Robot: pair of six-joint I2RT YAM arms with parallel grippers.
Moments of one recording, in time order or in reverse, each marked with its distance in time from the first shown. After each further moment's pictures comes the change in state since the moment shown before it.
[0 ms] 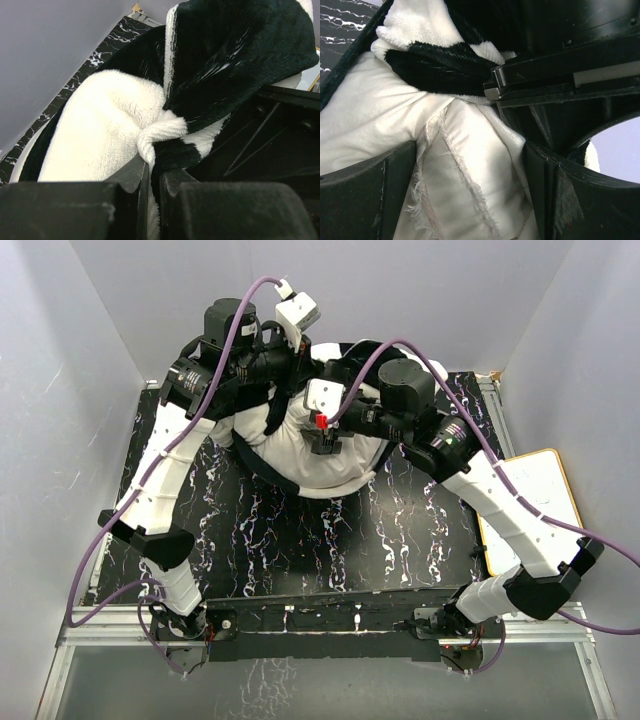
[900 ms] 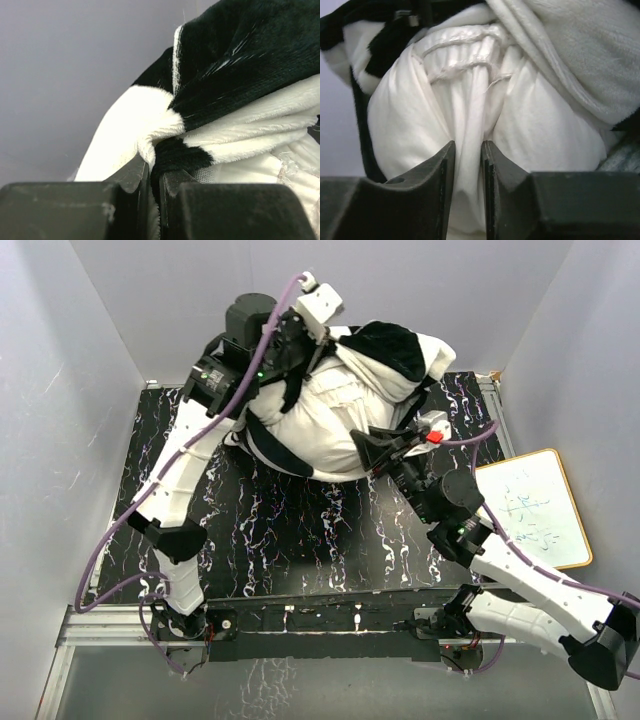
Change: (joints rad) left arm -0.105 0.090 0.088 0.147 -0.299 0.219; right arm 0.039 -0.509 -0.979 0.989 0.626 0.994
